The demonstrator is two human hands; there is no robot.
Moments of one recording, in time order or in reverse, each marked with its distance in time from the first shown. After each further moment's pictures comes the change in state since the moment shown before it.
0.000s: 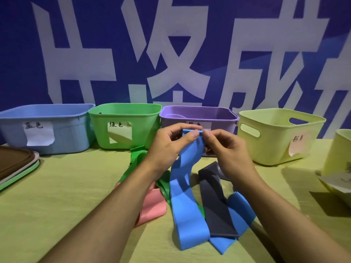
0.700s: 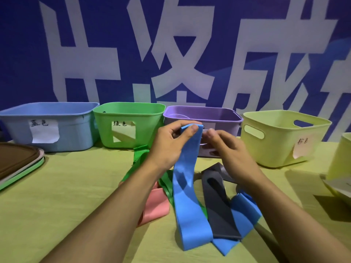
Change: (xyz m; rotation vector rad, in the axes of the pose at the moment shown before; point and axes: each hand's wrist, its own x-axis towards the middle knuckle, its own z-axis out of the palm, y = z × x) left_hand 0.006 -0.003 0.000 0.021 0.108 0.071; right_hand 0.001 -0.006 -0.003 -0.175 -0.107 0.098
